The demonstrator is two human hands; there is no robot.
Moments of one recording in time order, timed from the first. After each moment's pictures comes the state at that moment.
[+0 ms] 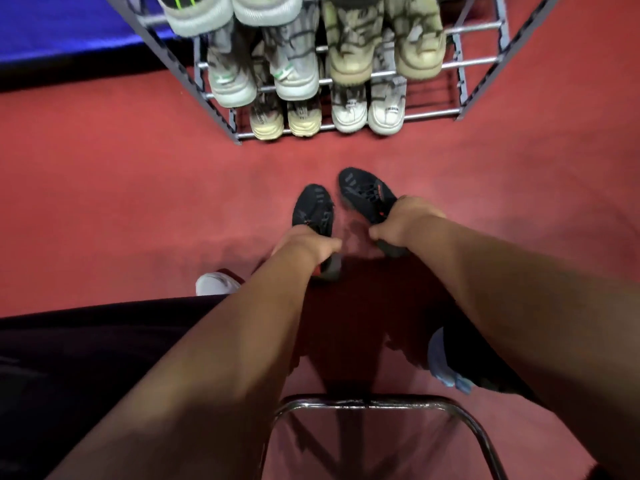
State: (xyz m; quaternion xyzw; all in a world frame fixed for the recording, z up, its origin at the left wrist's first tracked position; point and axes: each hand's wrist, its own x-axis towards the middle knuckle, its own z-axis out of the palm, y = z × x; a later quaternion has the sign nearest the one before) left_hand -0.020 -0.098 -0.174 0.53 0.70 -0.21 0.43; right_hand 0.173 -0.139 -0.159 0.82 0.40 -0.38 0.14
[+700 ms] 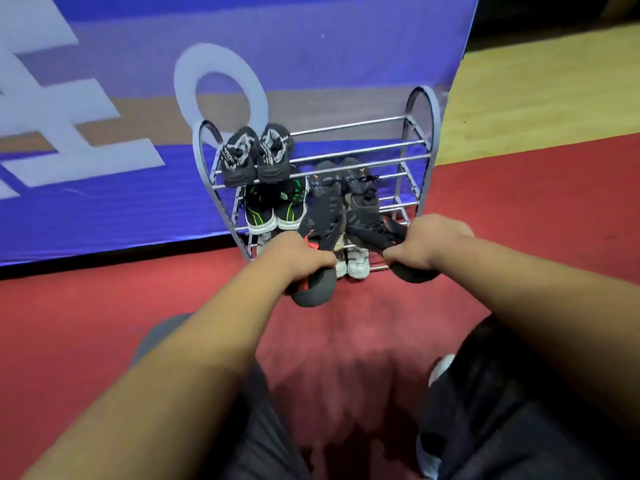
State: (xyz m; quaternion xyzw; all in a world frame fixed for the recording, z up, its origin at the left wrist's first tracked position) left_hand -0.007 -0.121 0.186 0.73 0.60 0.01 0.33; right_hand 0.212 -0.214 0.193 0.85 0.51 -0.13 0.03
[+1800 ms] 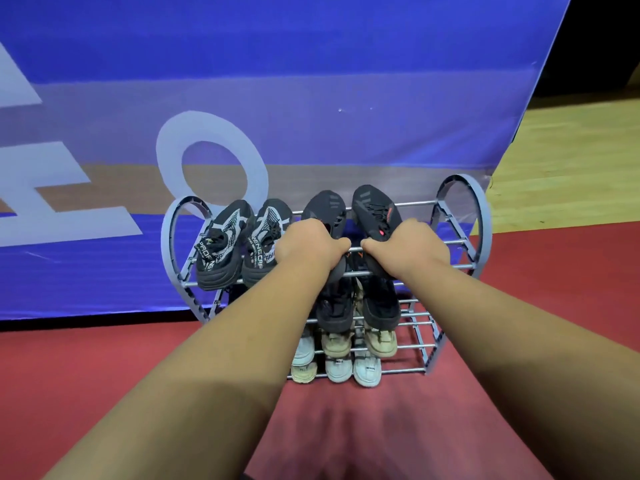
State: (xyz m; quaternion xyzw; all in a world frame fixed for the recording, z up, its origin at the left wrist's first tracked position) left_hand 0.149 0.122 0.203 0.75 0.64 0.09 0.15; right_hand 0.294 0.050 0.189 0.89 0.40 -0.10 -0.22
